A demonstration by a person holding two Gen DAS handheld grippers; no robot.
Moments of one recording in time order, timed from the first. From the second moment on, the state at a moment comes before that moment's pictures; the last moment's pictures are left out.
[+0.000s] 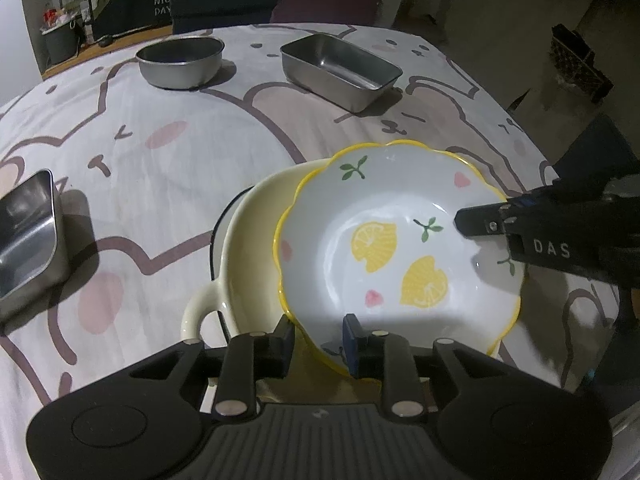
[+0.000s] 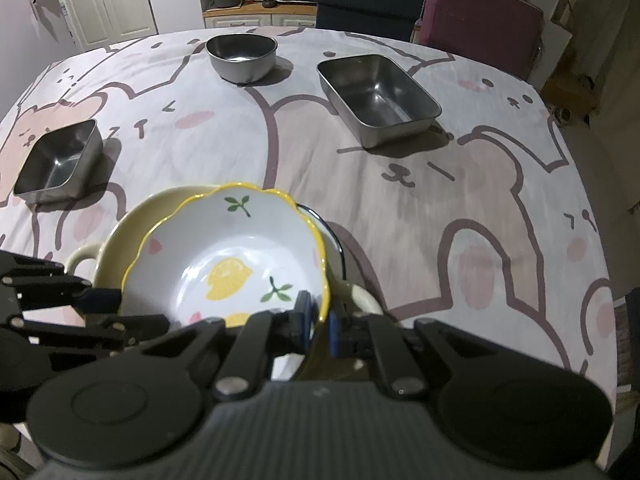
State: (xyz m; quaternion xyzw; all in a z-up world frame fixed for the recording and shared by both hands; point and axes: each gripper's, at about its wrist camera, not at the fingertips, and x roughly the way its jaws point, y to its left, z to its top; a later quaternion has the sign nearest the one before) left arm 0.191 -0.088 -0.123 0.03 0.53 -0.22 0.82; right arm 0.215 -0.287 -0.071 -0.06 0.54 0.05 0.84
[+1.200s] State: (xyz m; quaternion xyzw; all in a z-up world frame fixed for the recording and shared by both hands) left arm 0.193 -0.057 -0.100 -0.01 0.50 -0.22 0.84; right arm 0.239 -0.307 -0.103 0.06 0.59 0.08 0.80
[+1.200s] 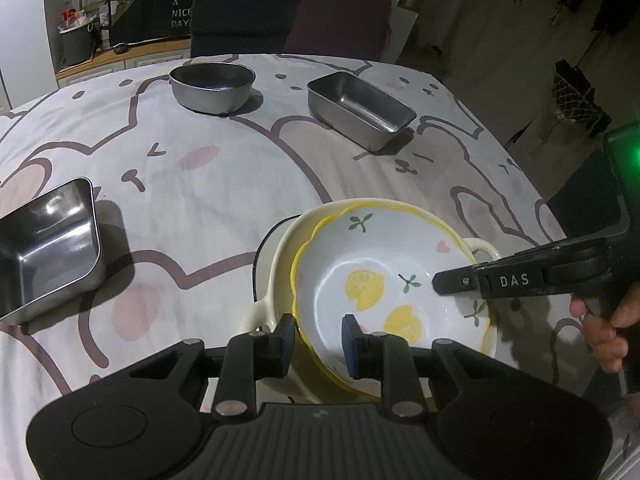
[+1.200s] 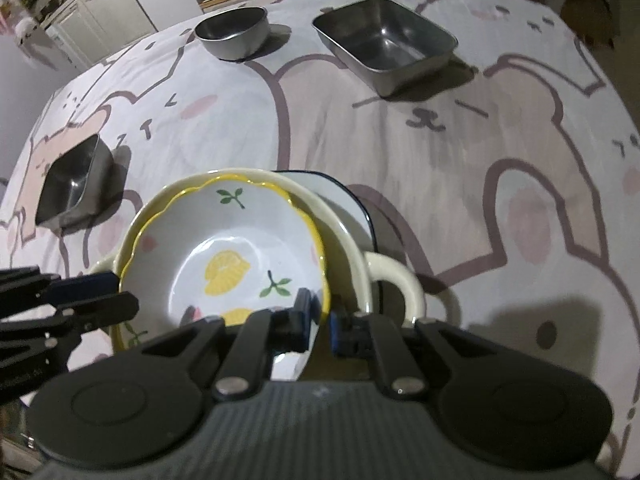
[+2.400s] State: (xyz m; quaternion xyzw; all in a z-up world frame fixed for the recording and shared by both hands) left arm 0.192 -0.059 -0.099 0.00 0.51 -0.21 0.84; right arm 0.230 -0.328 -0.090 0.14 0.59 0.07 0.79
